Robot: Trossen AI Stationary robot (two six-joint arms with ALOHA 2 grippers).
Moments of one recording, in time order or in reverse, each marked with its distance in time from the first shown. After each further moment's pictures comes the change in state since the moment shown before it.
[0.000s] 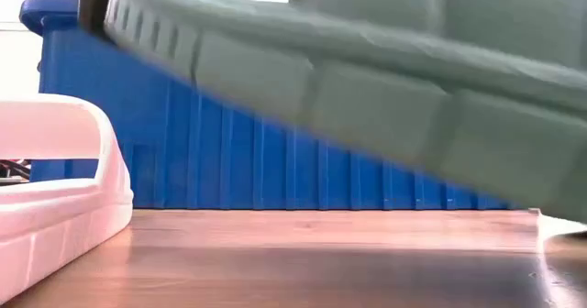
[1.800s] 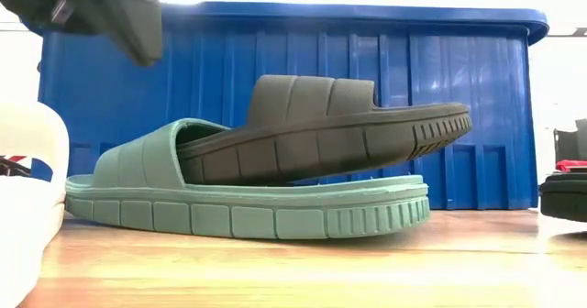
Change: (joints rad) left arm -0.032 -0.200 -0.201 -0.135 -0.110 -0.261; right arm -0.040 0.000 0.000 0.152 0.104 -0.109
